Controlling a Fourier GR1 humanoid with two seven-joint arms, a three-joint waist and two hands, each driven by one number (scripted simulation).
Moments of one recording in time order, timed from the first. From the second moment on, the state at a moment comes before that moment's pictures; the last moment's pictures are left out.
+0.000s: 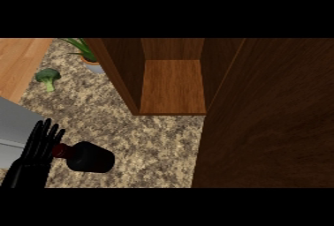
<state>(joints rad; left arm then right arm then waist) 0.27 0.07 0.17 -1.76 0.31 -0.24 -0.03 -0.61 -0.26 -0.02 -2.48 -0.09 -0.15 1.02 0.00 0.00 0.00</state>
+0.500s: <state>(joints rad) 0.24 0.07 0.18 -1.53 0.25 -0.29 -0.19 -0.61 -0.26 0.02 -2.48 -0.09 -0.16 1.02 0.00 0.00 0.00</state>
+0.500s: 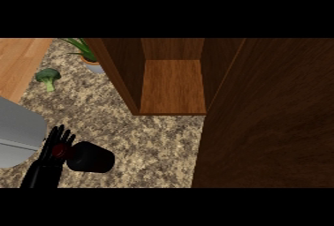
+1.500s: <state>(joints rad) 0.06 0.09 0.23 -1.01 0.22 -0.41 -0.47 -0.66 -0.27 0.04 -2.48 -0.07 -0.19 1.05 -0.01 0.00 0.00</state>
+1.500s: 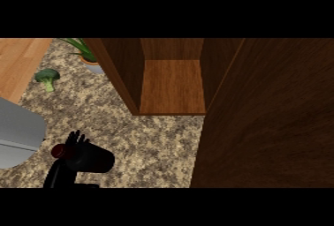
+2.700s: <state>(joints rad) -0.06 0.08 0.13 -0.92 0.04 -0.32 -0.75 -0.64 -0.29 0.02 -2.49 -0.07 -0.21 1.04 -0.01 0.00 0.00</state>
